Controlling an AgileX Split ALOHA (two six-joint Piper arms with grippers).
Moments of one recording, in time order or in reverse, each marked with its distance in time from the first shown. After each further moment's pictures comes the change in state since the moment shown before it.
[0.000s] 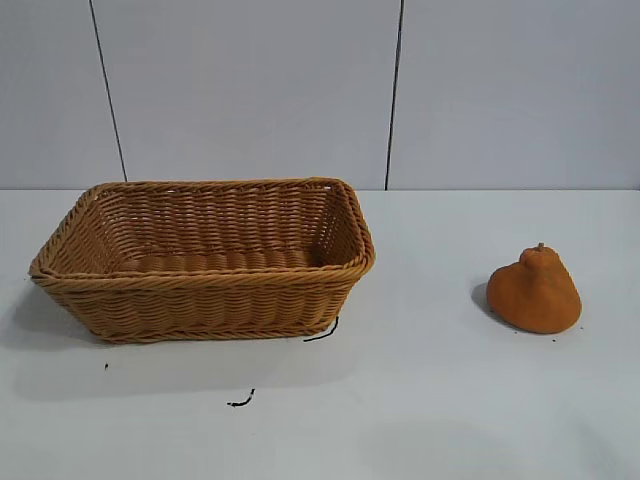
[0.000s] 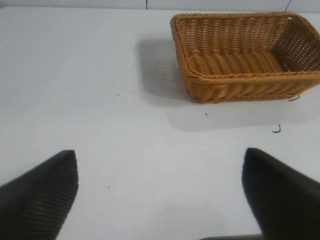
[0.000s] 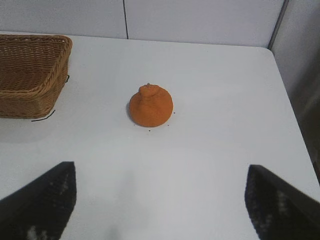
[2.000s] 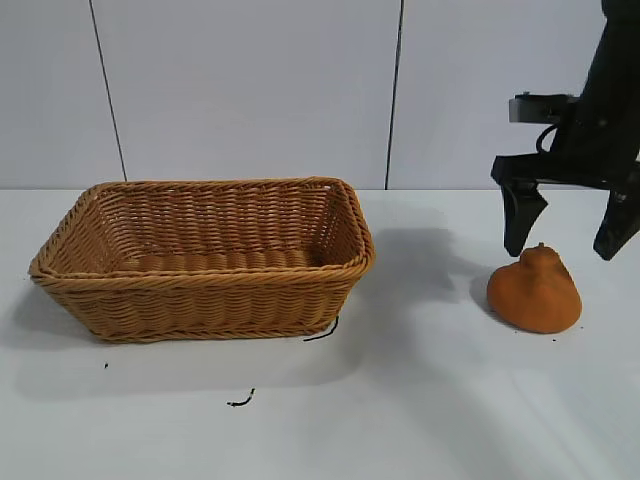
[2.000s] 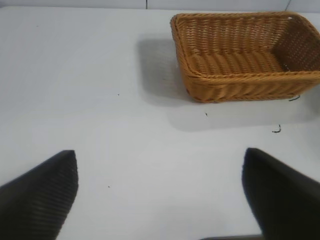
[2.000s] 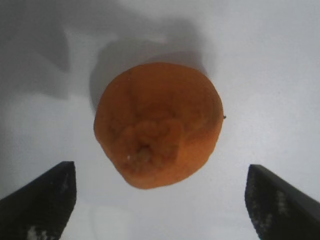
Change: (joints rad) left arm 0.000 0.000 0.000 -0.001 0.001 0.000; right arm 0.000 2.101 -0.944 0.118 -0.077 0.003
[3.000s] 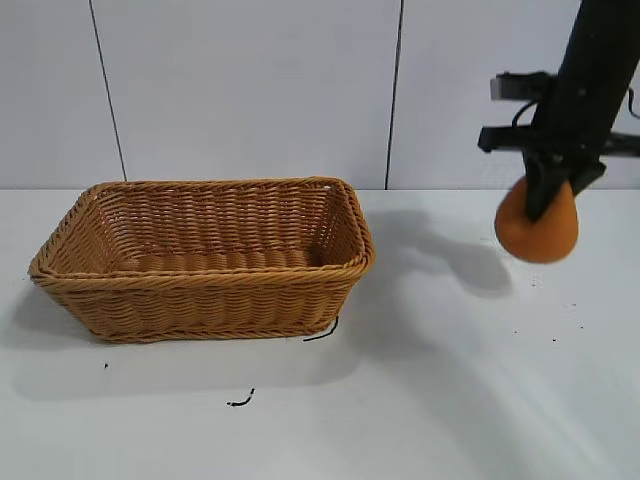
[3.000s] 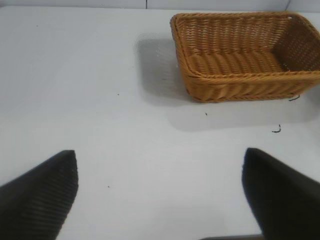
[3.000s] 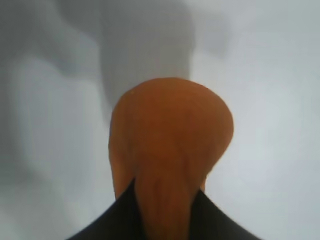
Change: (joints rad) left arm 0.000 0.000 0.000 0.001 0.000 0.000; right arm 0.000 0.004 -0.607 0.010 0.265 0.003
